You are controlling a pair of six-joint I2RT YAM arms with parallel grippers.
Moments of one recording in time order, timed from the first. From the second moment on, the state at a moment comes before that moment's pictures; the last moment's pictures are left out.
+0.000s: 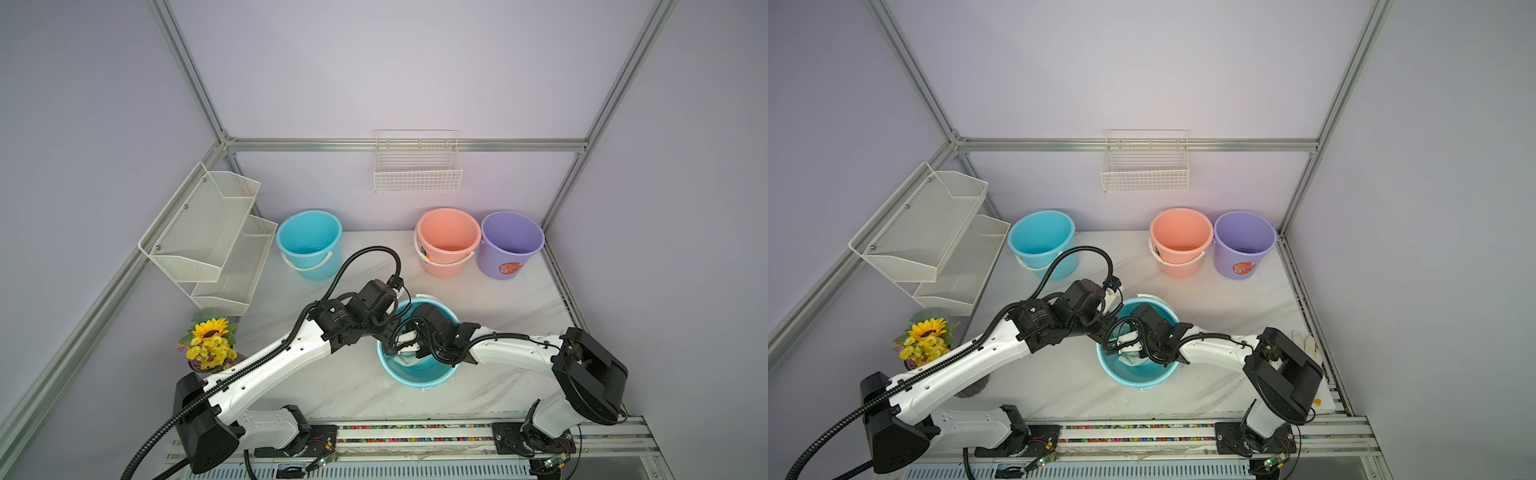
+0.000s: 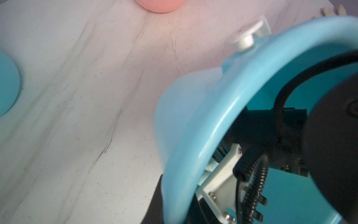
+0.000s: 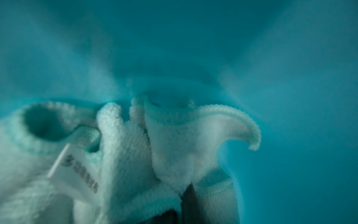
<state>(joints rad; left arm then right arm) -0.85 1.27 1.19 -0.83 -0.13 -0.24 0.91 1.61 0.87 -0.03 0.11 -1.08</state>
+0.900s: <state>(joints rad) -0.85 1.27 1.18 -0.80 -0.17 -0.25 0.95 1.69 0.96 -0.03 0.62 -1.37</state>
